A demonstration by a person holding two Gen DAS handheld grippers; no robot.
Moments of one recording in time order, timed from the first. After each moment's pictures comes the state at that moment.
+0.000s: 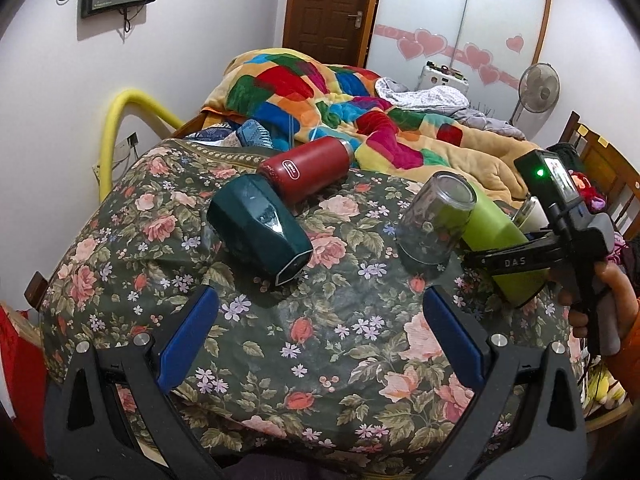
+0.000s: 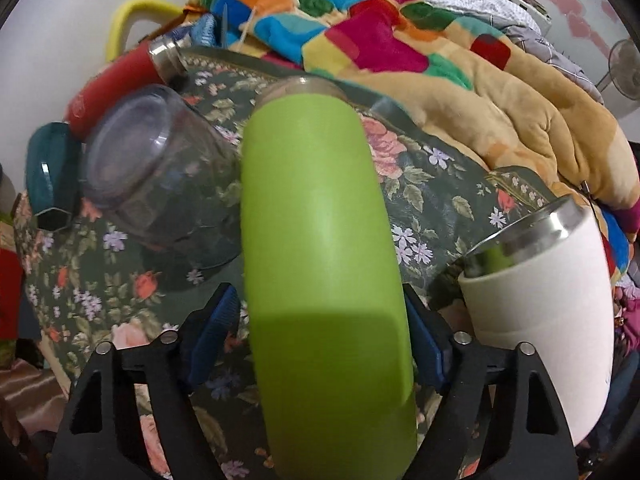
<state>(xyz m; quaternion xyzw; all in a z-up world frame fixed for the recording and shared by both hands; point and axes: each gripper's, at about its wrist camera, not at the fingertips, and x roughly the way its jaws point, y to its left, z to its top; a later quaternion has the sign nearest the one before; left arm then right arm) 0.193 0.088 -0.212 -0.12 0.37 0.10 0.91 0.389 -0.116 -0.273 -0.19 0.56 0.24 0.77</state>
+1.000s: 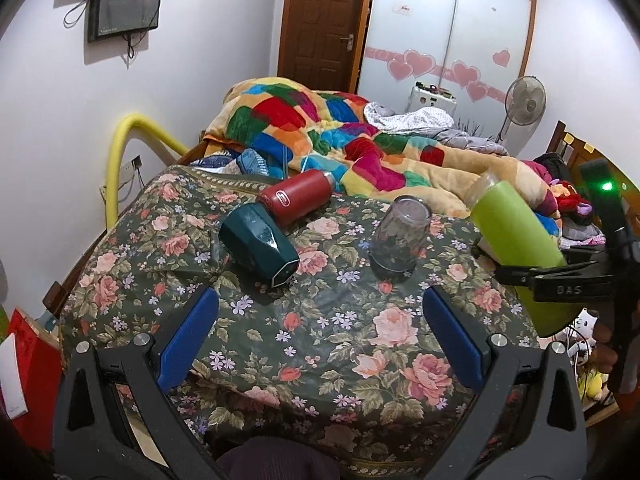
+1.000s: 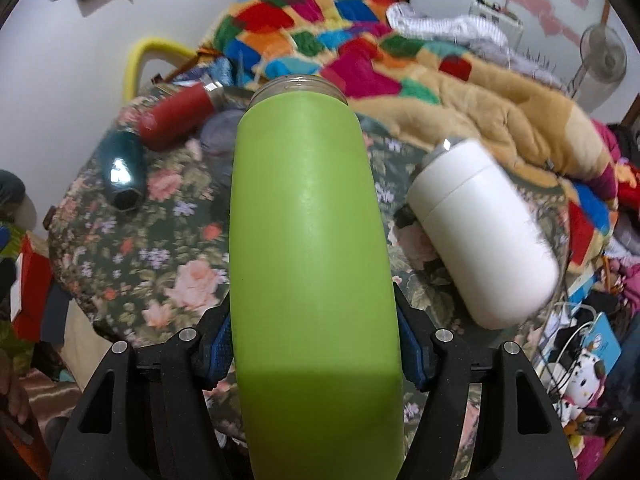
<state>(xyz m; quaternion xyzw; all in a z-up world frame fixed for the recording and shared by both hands) 0.144 0.061 -0.162 -0.10 0.33 0.10 0.93 0.307 -0.155 -0.196 -0.14 0.49 0.26 0.82</state>
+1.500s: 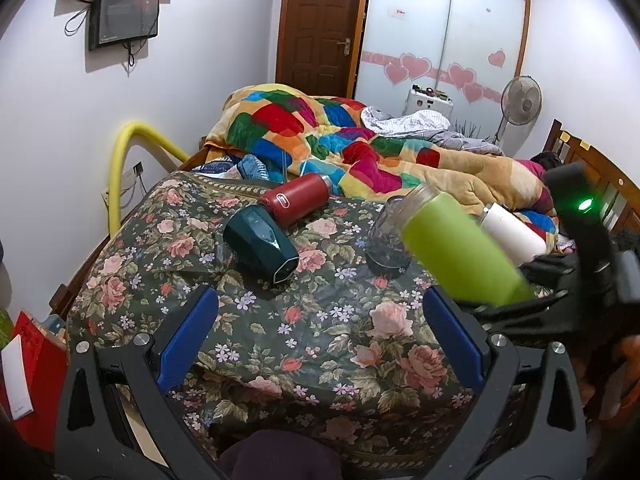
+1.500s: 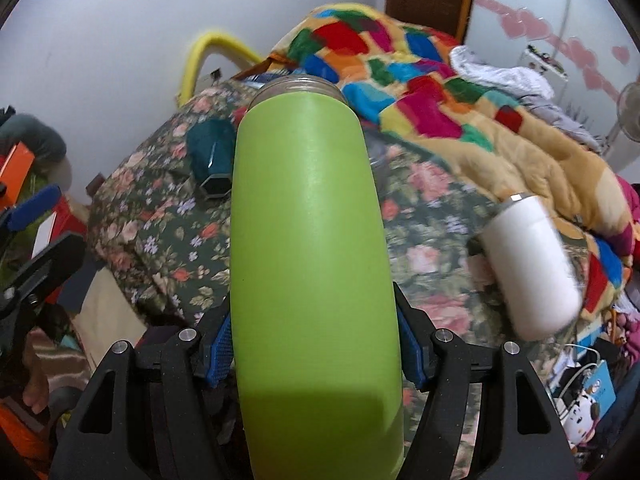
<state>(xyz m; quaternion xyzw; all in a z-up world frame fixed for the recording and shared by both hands) 0.129 0.057 -0.157 -0.09 0.33 0.10 0.93 0.269 -0.103 -0.216 -0.17 0.47 0.34 0.80</state>
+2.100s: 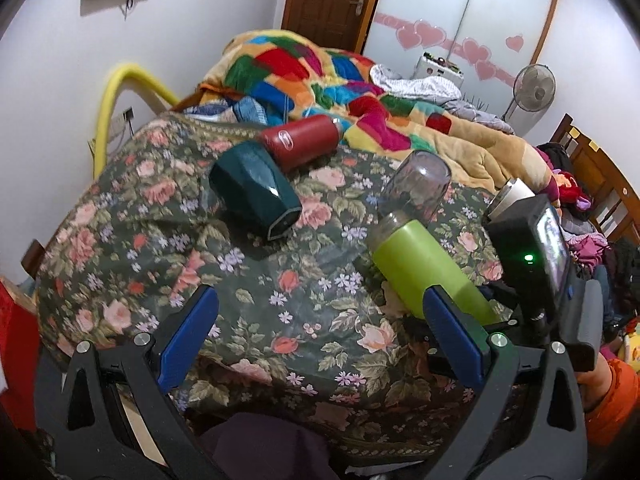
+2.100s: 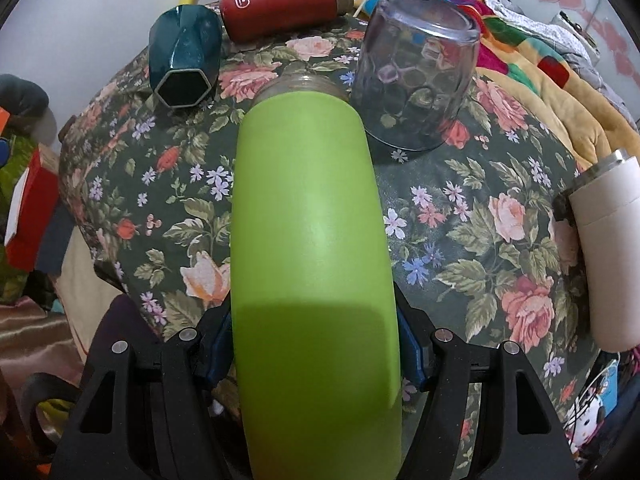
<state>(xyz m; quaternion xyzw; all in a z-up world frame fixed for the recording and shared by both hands) 0.161 0.080 -0.211 -0.15 0.40 0.08 0.90 0.277 -0.070 -0.296 -0.22 0.53 0.33 0.75</state>
